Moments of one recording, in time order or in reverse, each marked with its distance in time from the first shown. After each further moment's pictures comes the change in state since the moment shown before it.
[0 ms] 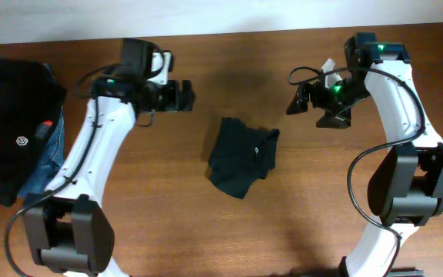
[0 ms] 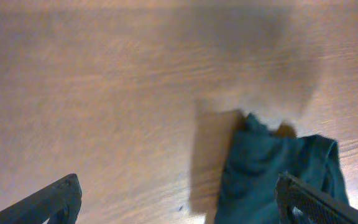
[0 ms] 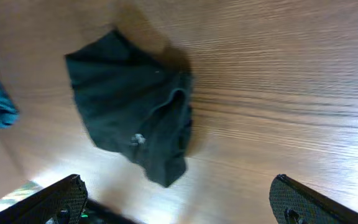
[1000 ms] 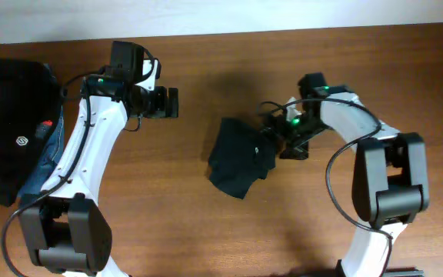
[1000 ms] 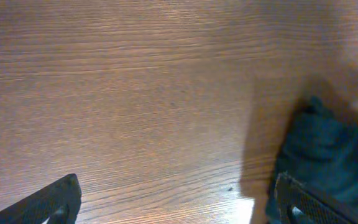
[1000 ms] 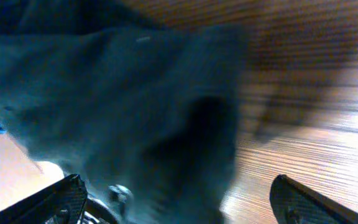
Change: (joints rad) left arm 0.040 0.000 0.000 -0.087 -0.130 0.064; right arm 0.198 0.003 -0.418 0.440 -0.087 0.285
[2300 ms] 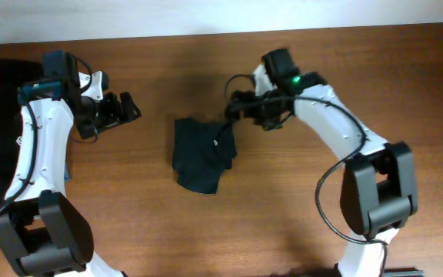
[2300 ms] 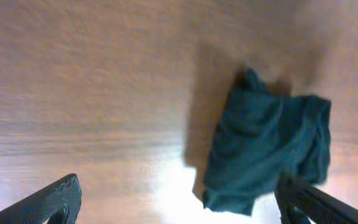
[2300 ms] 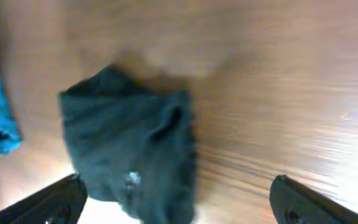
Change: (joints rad) left arm 0.287 0.000 0.000 -0.192 0.254 0.005; right arm 0.138 -0.040 0.216 0.101 0.192 0.045
